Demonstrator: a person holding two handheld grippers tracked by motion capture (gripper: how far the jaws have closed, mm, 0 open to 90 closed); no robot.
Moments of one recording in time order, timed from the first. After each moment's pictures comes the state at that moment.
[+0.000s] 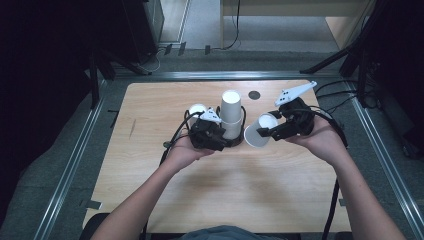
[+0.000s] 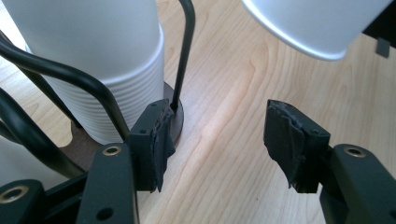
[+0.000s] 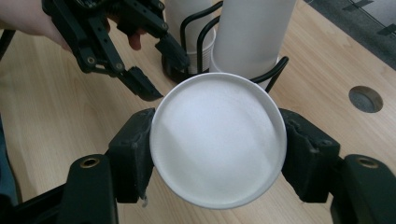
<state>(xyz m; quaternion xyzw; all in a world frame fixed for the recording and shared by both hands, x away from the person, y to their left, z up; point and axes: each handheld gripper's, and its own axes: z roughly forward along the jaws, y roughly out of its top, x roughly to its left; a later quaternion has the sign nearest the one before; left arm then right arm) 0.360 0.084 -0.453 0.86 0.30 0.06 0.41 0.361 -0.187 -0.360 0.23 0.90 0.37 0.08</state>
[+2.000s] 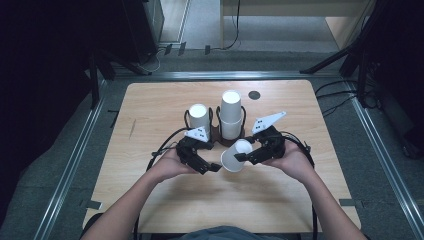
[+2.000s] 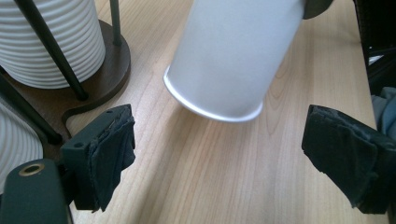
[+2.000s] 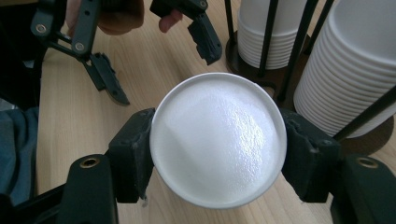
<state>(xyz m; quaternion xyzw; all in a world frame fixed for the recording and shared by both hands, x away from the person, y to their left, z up) 0.337 0.120 -0.485 0.89 0.21 -0.02 0.41 0.350 -0.145 -0.448 0.18 0.89 0.41 -0.01</state>
